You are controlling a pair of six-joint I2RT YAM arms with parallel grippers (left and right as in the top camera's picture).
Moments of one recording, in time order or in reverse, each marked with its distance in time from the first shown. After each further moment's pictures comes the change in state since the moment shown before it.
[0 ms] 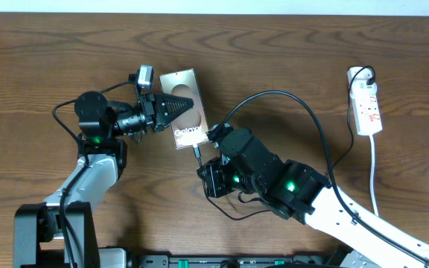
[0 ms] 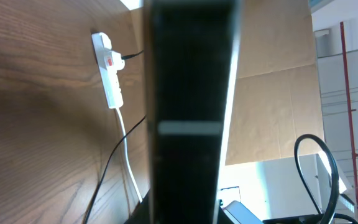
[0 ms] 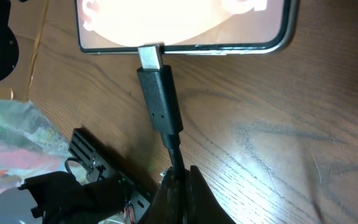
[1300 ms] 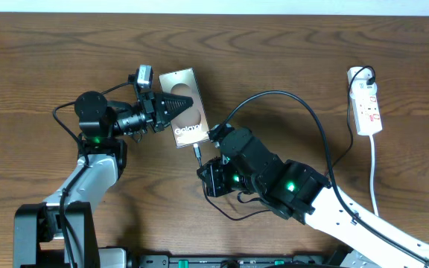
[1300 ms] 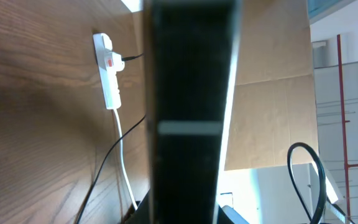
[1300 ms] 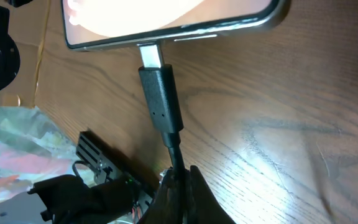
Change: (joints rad) left arm 0.000 0.000 0.000 0.000 -0.018 -0.050; right arm 0.000 0.000 0.000 0.001 -0.005 0.057
